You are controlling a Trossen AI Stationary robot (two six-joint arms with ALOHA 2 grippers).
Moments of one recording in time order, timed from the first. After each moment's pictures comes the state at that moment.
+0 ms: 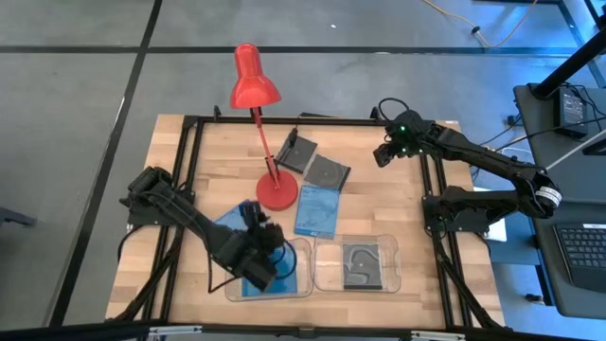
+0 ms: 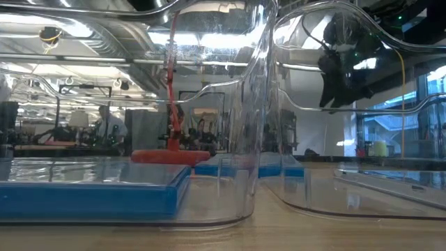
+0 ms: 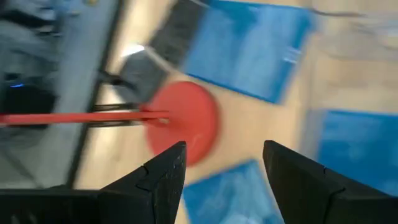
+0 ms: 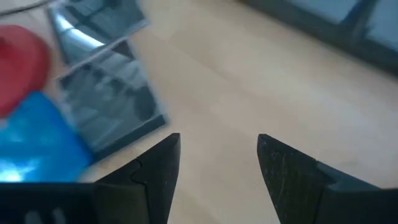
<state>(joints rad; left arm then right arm) -0.57 1.83 1.69 -1.42 -0.76 -0.79 -0.67 1.06 0.76 -0.62 -0.04 0.31</state>
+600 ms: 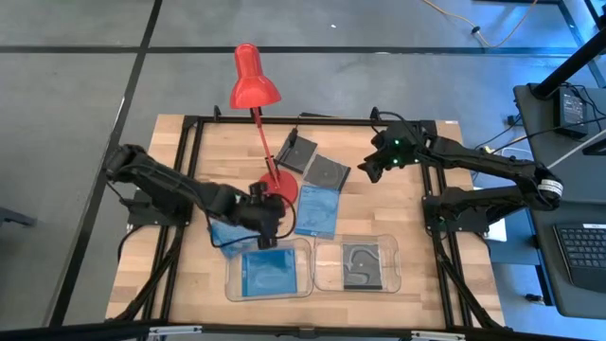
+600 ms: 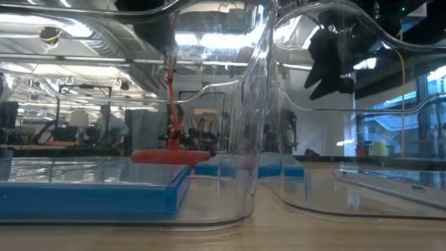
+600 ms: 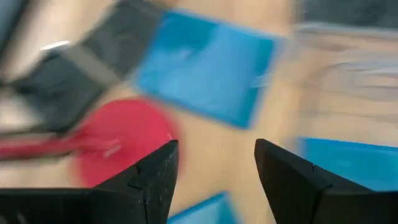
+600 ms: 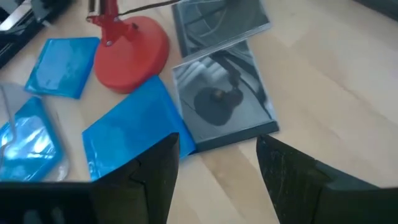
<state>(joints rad) -0.31 1.50 1.21 -0.72 -0.38 -0.39 -0.45 1.06 0.76 -0.48 -0.15 0.38</state>
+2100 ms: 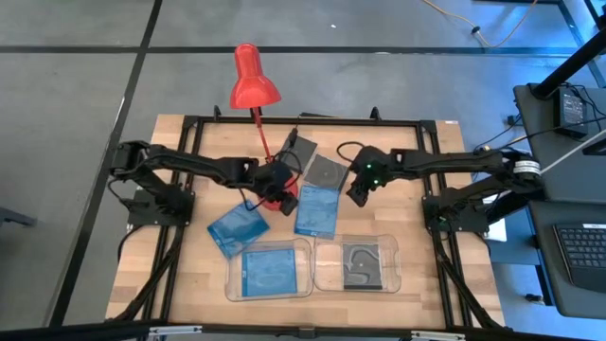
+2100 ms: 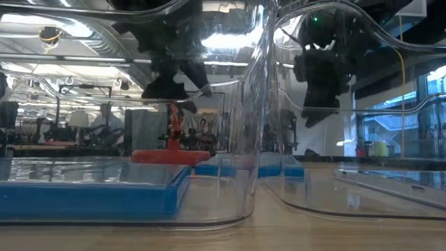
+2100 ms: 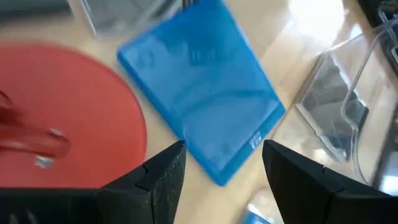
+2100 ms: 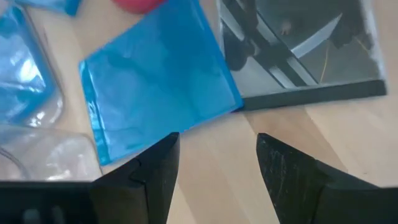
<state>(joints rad) 0.08 1.55 0.98 -0.30 0.09 -0.83 -0.23 1.33 0.76 -0.41 -0.15 0.39</state>
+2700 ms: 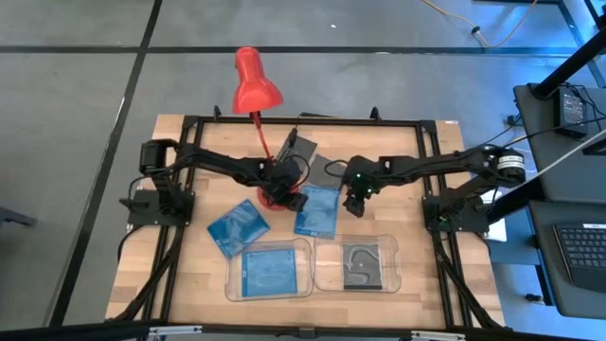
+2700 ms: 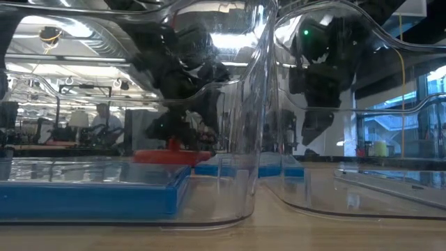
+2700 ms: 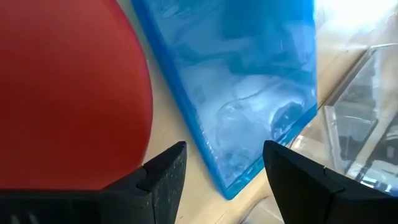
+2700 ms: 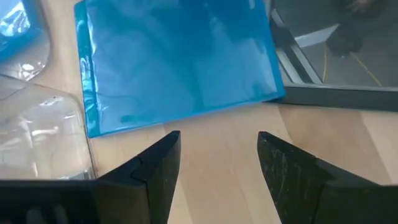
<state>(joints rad) 0.17 1.79 0.99 -0.17 0.32 -0.99 -0.18 1.47 0.76 -0.34 -0.19 0.25</state>
